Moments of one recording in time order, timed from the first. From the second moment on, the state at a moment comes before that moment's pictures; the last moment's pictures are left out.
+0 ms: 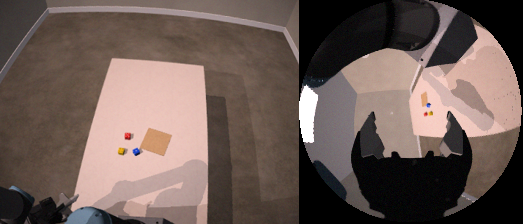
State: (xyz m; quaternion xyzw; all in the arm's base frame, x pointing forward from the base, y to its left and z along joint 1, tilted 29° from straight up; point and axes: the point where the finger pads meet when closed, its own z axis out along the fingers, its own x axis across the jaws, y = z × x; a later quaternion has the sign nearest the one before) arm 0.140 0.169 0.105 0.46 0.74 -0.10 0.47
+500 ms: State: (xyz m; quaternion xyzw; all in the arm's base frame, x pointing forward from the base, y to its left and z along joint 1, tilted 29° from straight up) arm 0.188 0.157 0.083 0.56 0.72 -0.08 0.39
